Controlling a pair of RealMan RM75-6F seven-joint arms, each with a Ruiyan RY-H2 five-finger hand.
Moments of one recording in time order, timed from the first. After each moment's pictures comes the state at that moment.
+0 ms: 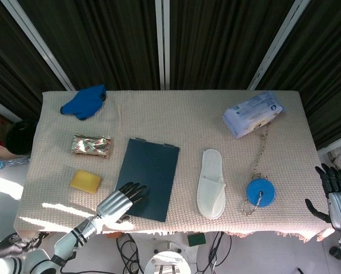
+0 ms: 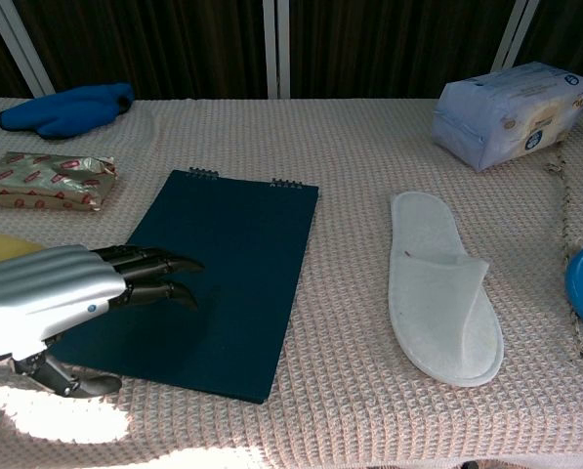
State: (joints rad) left arm -0.46 -1.50 0.10 -1.60 1.66 1.00 0.30; right arm 0.00 -1.16 0.03 -1.42 -1.57 1.55 0.15
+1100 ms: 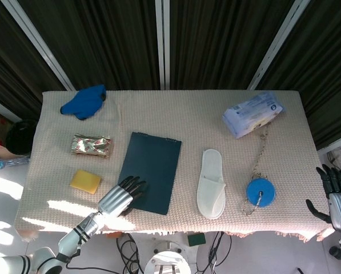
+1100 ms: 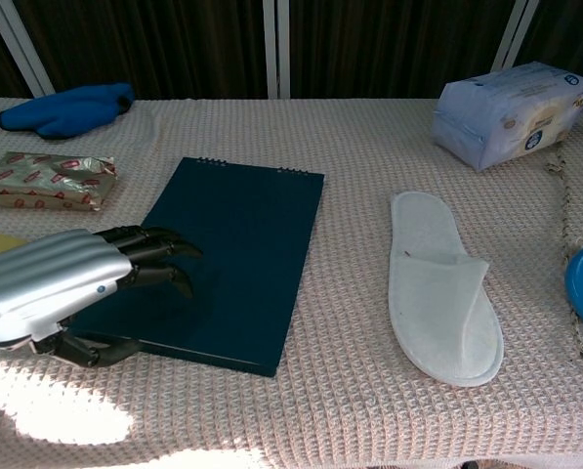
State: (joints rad) left arm -0.45 -1.59 0.09 -1.47 1.66 1.11 0.28; right arm 0.00 -1.17 0.02 -1.41 -1.56 1.55 0.15
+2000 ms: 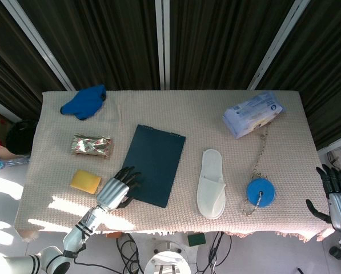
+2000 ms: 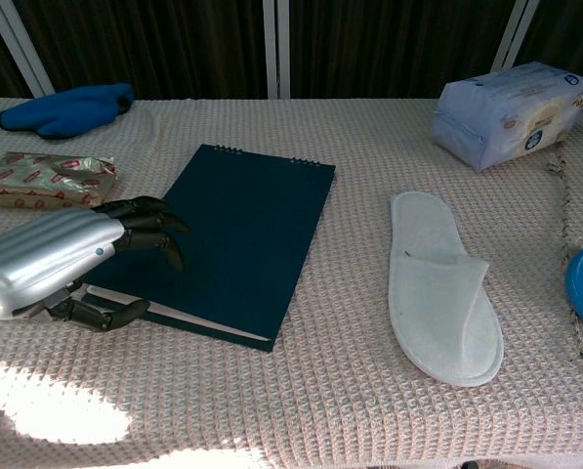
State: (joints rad) left arm -0.43 -1.69 0.05 -1.35 1.63 1.21 0.16; right arm 0.00 -1.16 0.02 -1.42 -1.56 1.55 0.14
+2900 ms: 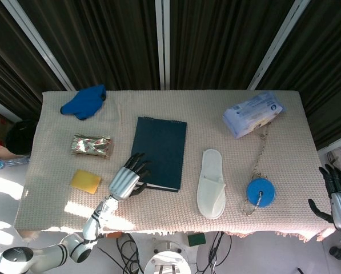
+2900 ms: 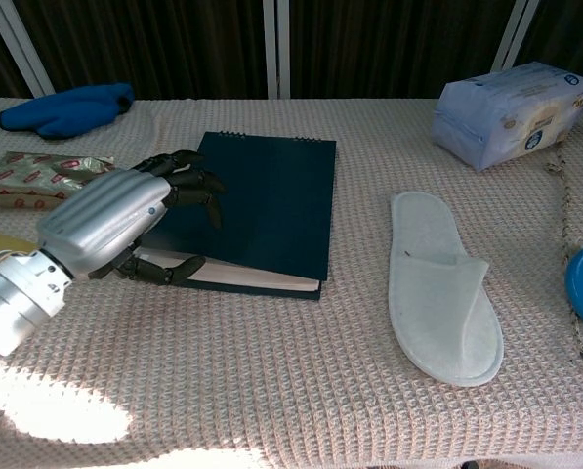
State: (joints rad) left arm -0.50 -1.96 -0.04 -0.96 1.68 1.34 0.03; right arm 0.00 -1.16 0.03 -1.42 -1.54 1.53 0.14
